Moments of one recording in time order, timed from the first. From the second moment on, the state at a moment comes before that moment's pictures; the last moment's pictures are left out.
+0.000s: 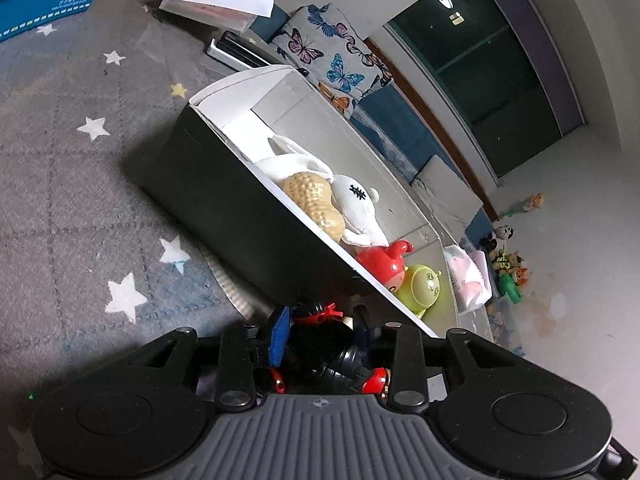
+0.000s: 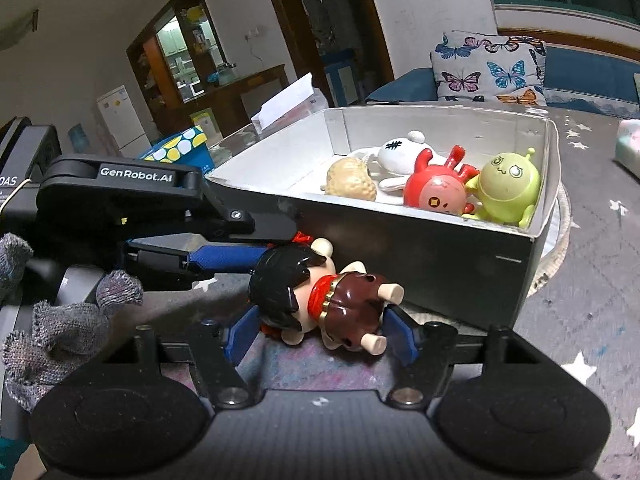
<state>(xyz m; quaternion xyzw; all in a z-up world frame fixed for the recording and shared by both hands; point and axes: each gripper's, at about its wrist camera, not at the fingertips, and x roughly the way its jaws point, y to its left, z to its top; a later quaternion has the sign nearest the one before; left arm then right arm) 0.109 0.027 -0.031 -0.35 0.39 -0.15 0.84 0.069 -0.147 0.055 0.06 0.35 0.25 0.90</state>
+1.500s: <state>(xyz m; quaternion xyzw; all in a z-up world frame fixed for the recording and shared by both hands) 0.092 0.031 -0.030 -0.32 0.41 -0.18 0.84 0.040 -0.133 0.067 -0.10 0.34 0.30 0.88</state>
